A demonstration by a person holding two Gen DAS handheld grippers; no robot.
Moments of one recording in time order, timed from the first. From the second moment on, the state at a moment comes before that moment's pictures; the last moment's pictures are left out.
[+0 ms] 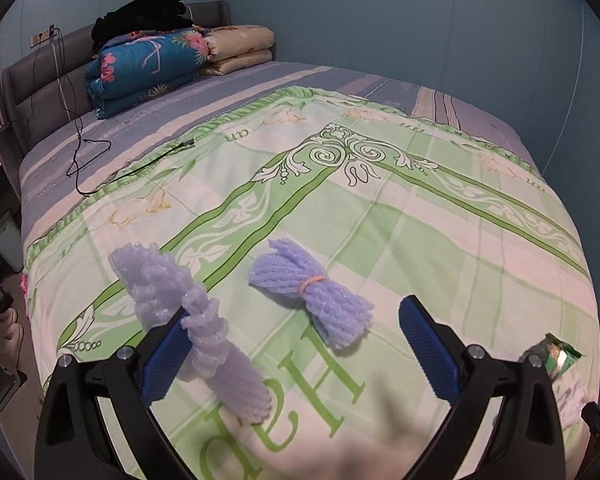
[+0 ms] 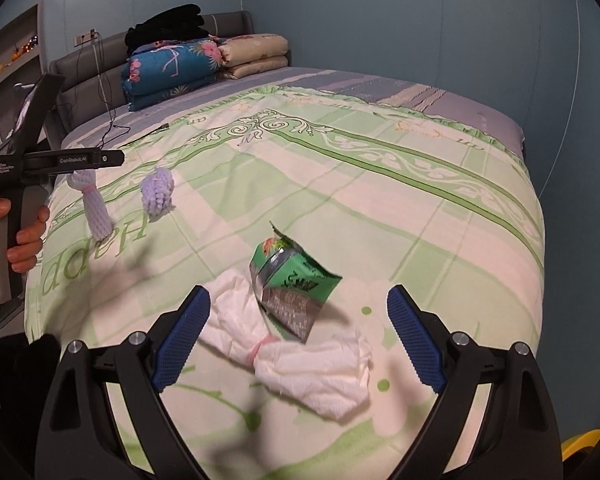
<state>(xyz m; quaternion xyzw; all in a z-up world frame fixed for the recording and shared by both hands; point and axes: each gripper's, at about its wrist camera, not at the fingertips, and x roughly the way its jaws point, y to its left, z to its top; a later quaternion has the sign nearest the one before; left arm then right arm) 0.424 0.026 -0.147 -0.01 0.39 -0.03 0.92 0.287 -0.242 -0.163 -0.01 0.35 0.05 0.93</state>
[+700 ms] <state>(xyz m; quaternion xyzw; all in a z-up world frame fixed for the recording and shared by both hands) 0.514 -0.019 -0.239 0.01 0.51 -0.01 0.86 0.369 -0.238 -0.199 0.03 0.44 0.04 0.90</state>
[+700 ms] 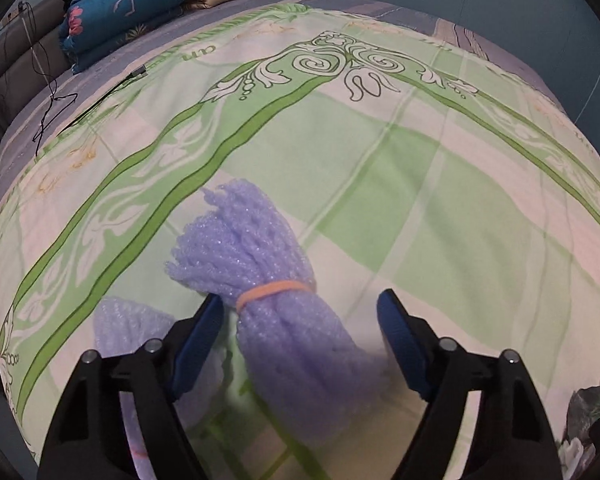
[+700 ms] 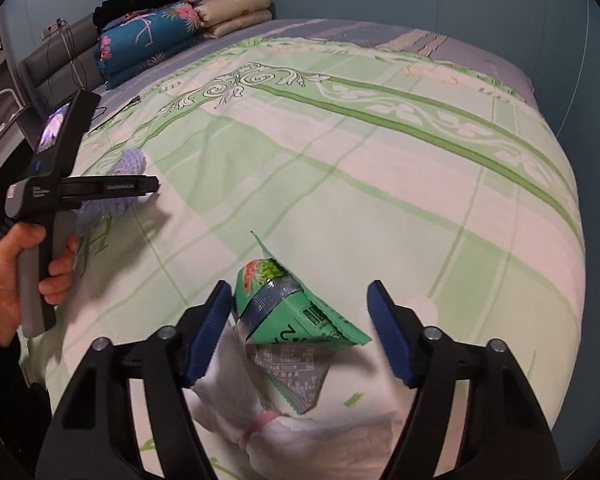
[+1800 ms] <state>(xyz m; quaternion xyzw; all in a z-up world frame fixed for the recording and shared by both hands) 0.464 -0.017 -0.144 -0.05 0.41 -0.08 0.91 0.337 -0.233 -0.136 0.03 0.37 0.03 0.93</state>
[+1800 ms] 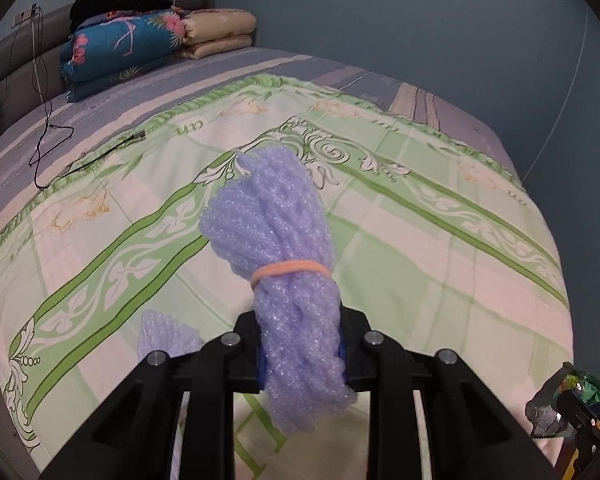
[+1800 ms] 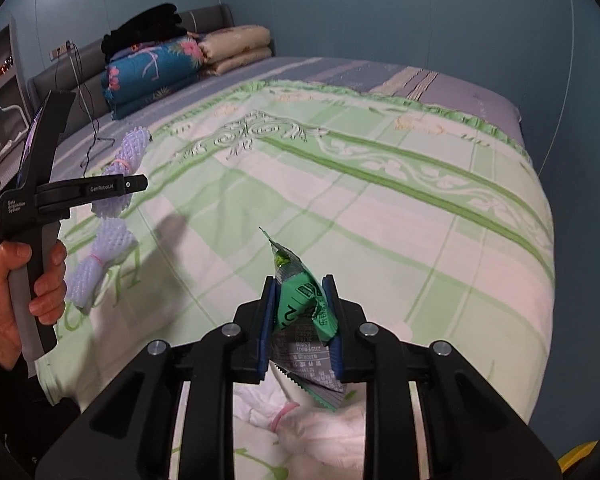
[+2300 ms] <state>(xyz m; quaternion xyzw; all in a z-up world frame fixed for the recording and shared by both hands) 0.376 -0.029 -0.082 -0.04 0.35 -0.12 0.93 0.268 -0.244 -0.072 0.03 0.31 0.03 0.95</state>
